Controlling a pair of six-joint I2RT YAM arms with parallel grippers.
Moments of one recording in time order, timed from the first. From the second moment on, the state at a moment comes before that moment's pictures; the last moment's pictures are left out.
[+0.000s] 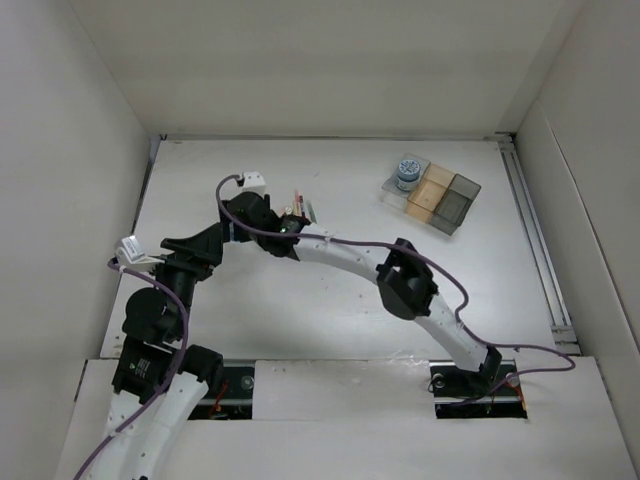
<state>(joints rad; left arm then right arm) -0.35 0.23 0.63 -0.30 -0.31 -0.87 1.06 2.45 2.21 -0.27 0.37 0.60</state>
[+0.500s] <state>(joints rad) -0.35 0.48 0.47 -0.20 -0.24 -0.88 0.50 1.87 1.67 -0.16 0.45 0.67</state>
